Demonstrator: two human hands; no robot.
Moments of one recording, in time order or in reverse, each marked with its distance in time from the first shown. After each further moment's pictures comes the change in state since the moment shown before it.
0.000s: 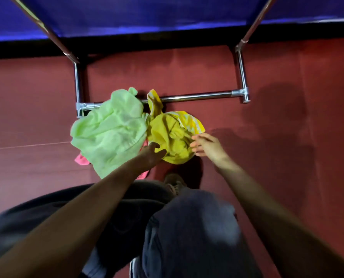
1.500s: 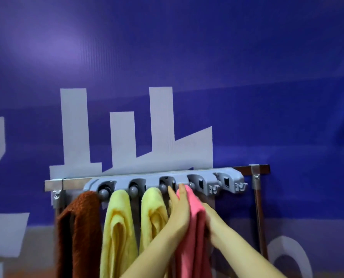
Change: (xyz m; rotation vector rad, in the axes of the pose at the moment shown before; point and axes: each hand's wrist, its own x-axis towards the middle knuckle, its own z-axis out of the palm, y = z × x) left_hand -0.432 0.440 -0.279 -0.659 0.680 1.106; right_hand -0.348 -0.538 -0.075 0.348 -0.089 -1.038
